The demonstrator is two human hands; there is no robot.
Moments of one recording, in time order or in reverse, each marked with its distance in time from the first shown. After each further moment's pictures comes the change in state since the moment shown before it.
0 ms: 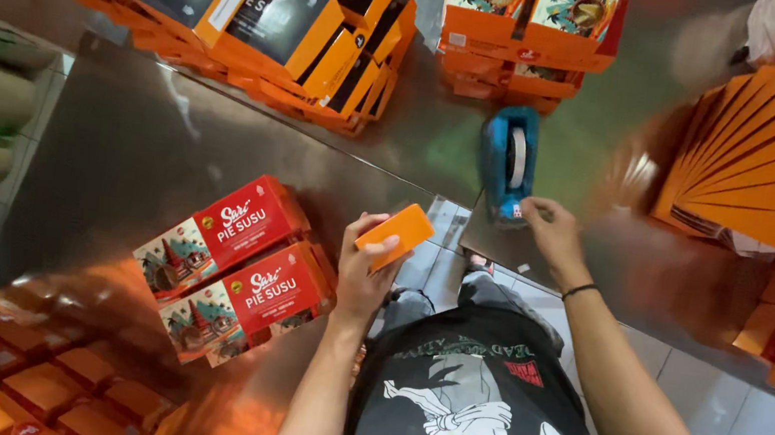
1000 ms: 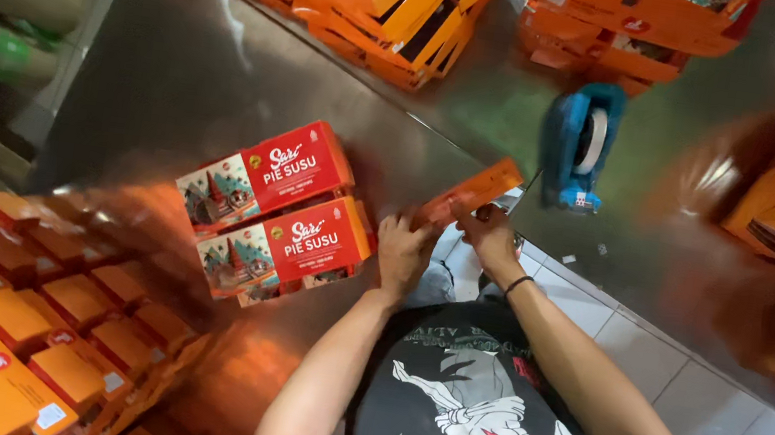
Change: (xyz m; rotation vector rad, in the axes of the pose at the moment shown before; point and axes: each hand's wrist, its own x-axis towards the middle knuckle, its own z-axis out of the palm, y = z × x) left_hand -0.077 -0.074 0.011 0.647 -0.123 0.040; right_hand -0.066 -0.022 0.142 0.237 -0.366 0.082
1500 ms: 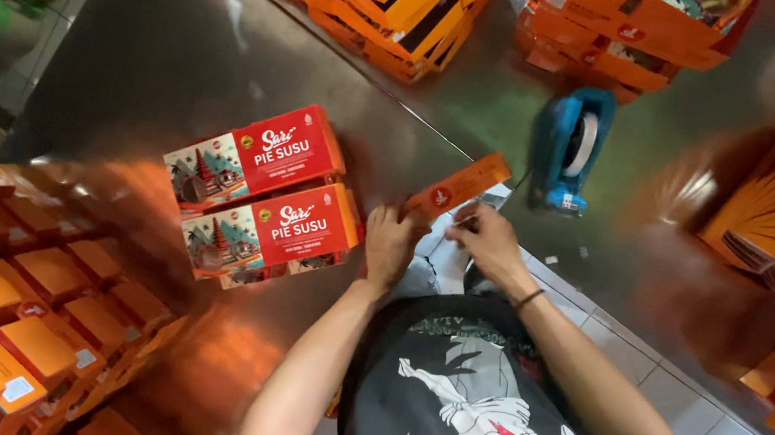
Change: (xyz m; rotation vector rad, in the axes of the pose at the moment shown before) left_hand -0.001 0.007 -0.003 0.063 -0.055 -0.043; right_hand -0.039 -0.040 -0.038 -0.382 -0.223 -0.204
